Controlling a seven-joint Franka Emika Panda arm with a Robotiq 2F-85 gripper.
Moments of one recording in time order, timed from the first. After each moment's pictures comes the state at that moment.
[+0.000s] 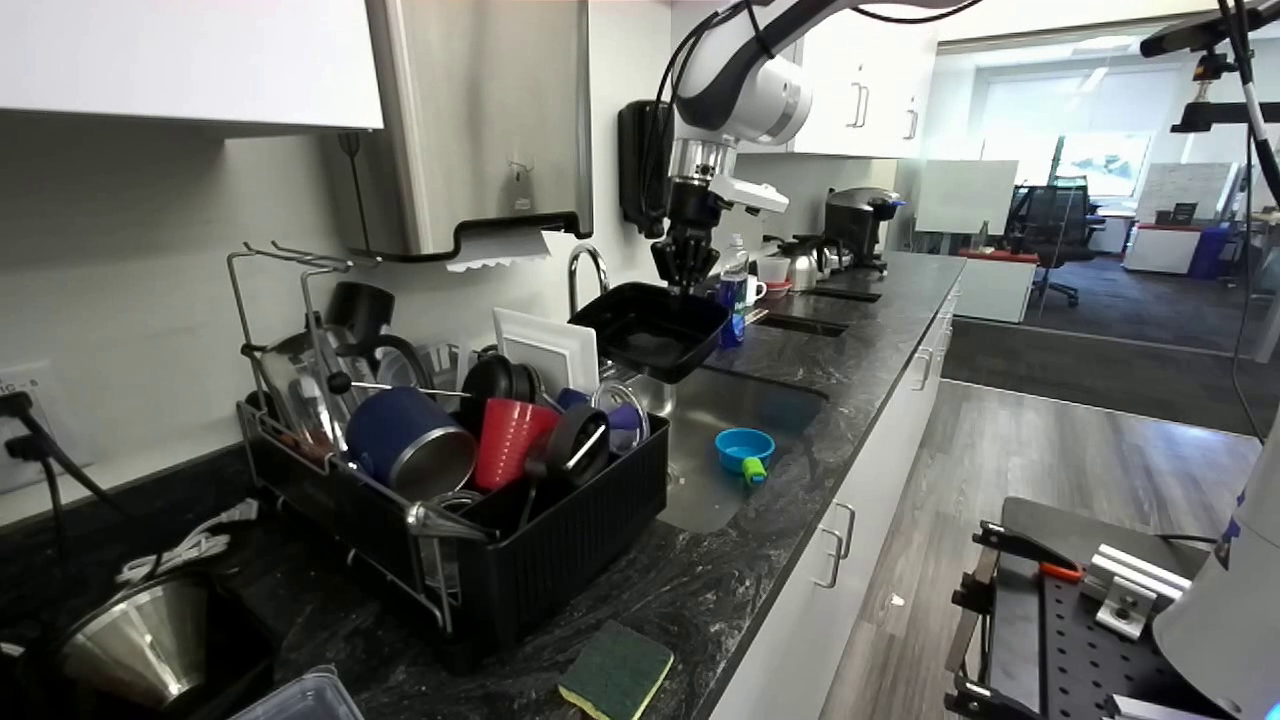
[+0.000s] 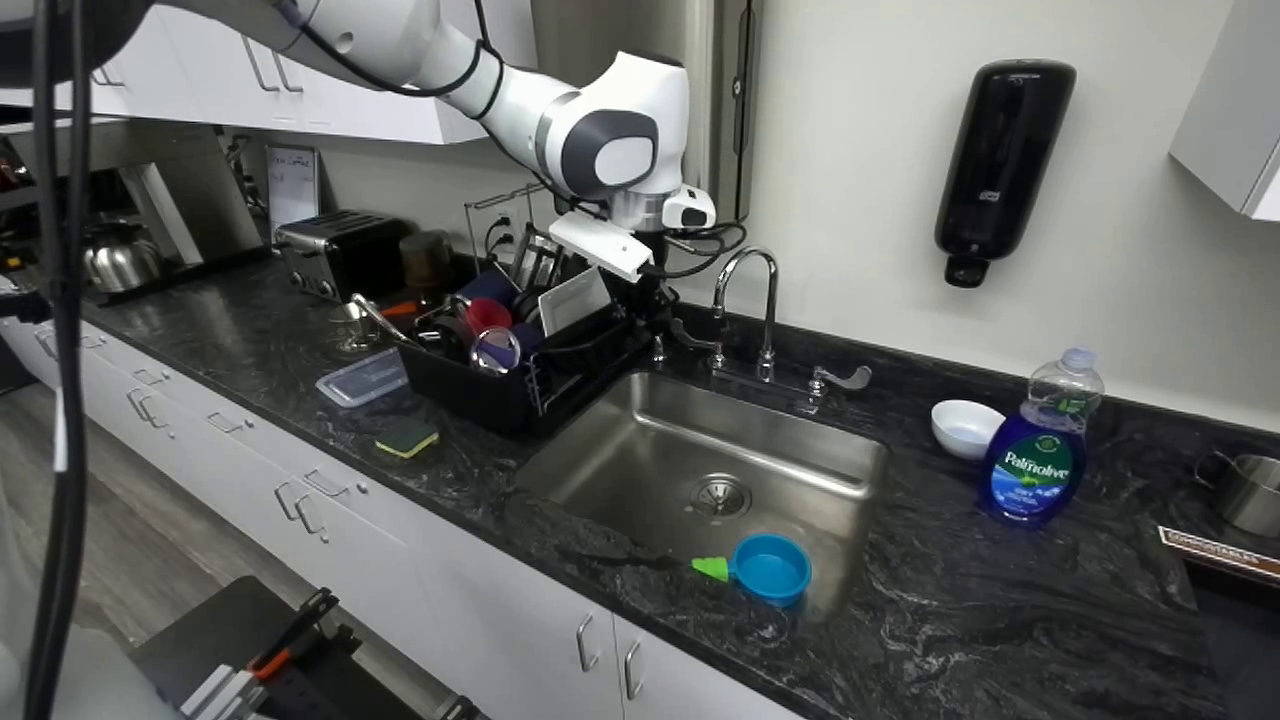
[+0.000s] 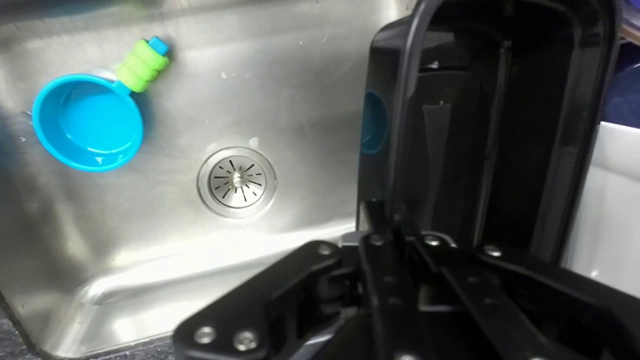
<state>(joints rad) -0.13 0.28 -0.04 -1.85 0.22 2.17 -0.15</state>
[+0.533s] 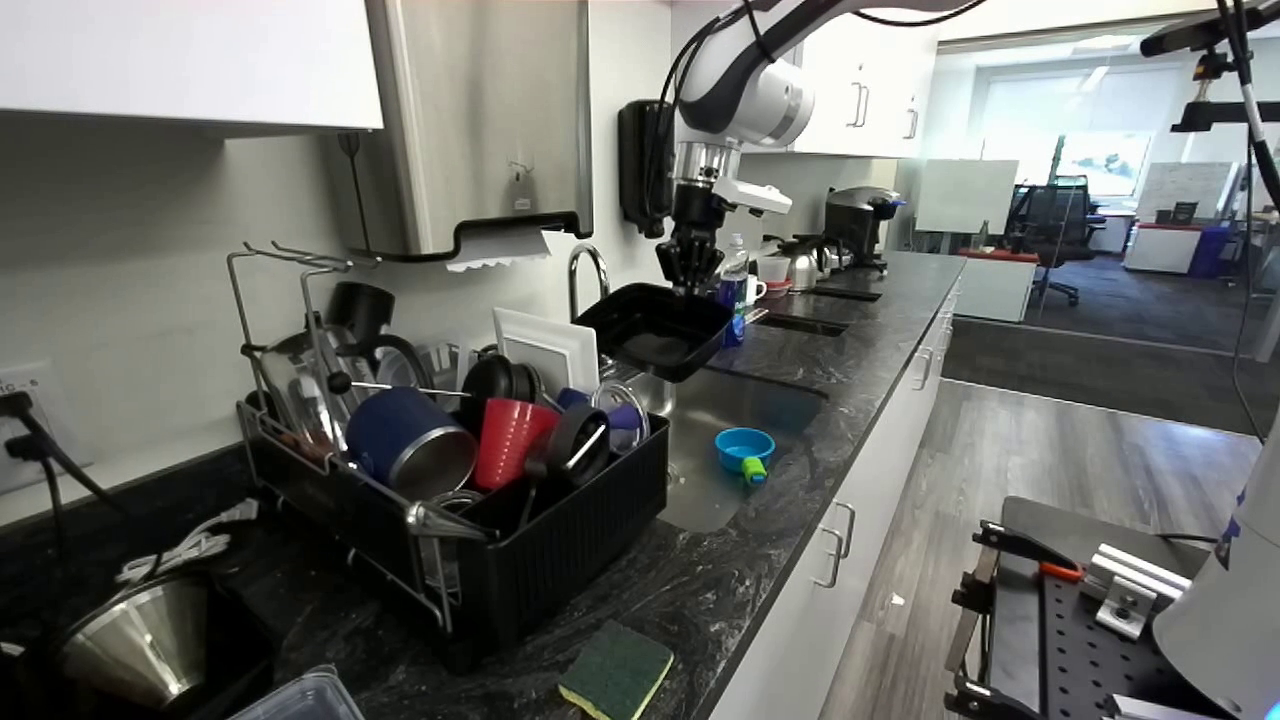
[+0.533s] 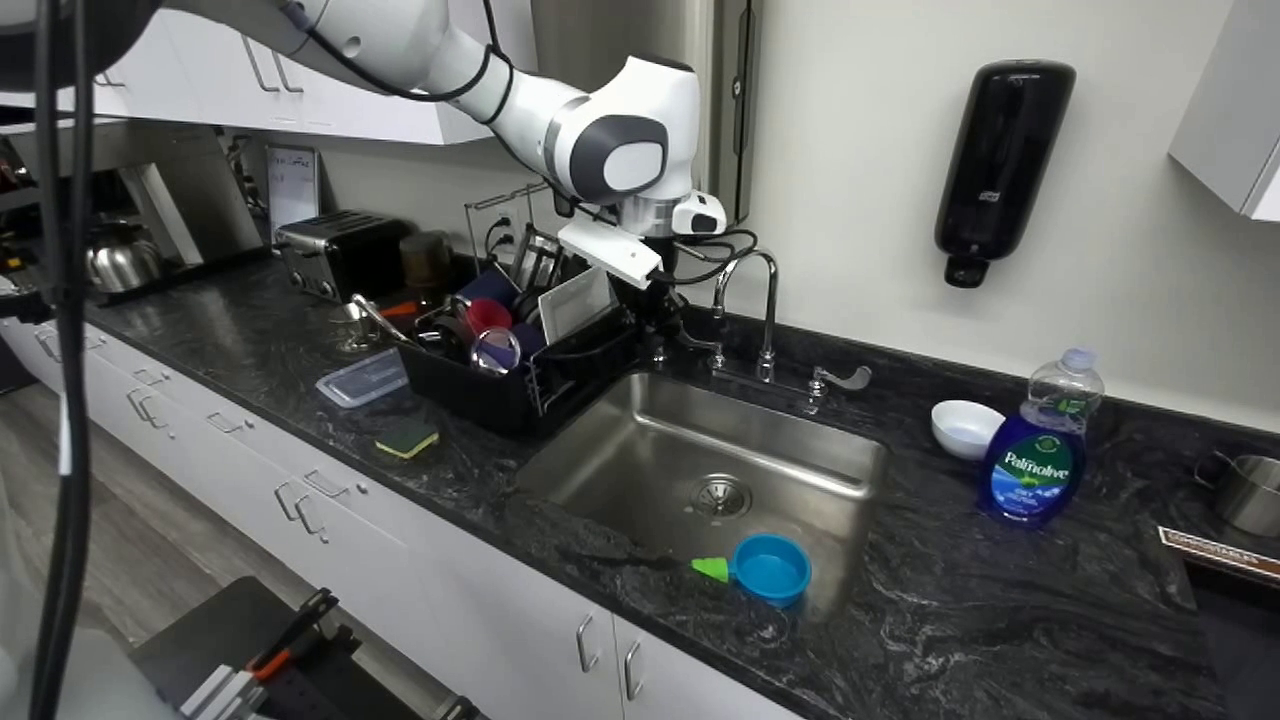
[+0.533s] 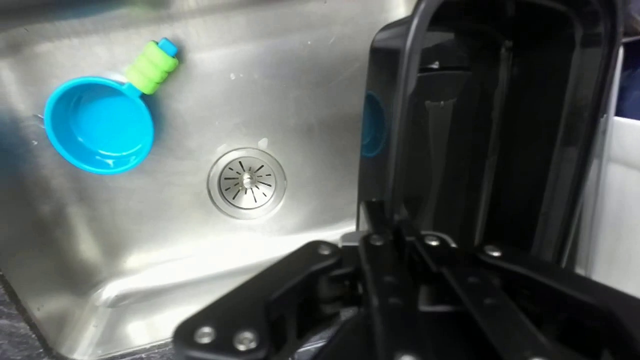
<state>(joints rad) -0.14 0.29 -0.06 -1.85 0.22 2.17 -0.16</state>
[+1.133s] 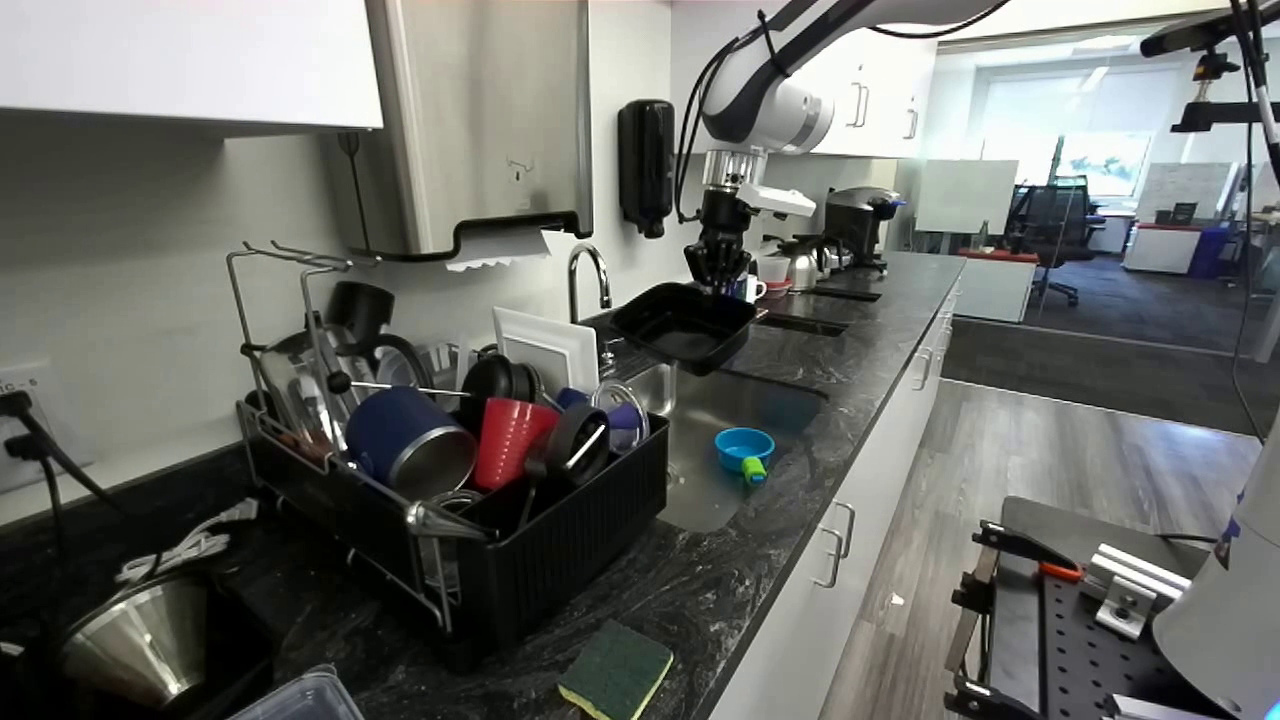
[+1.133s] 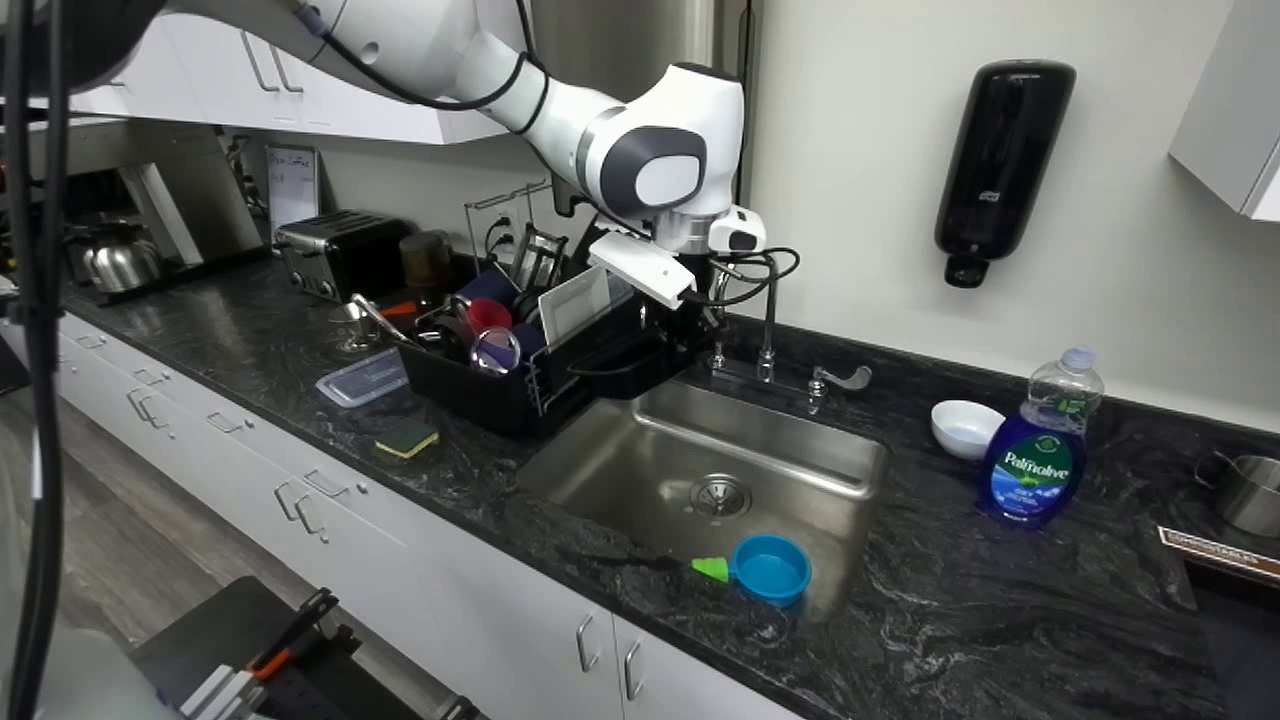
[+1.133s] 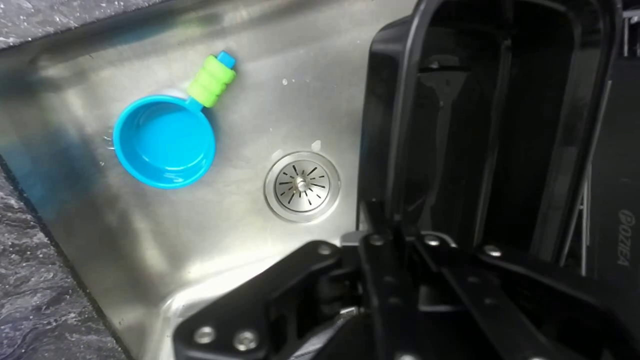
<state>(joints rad) -0.19 0.30 -0.10 -1.85 0.22 2.17 -0.16</state>
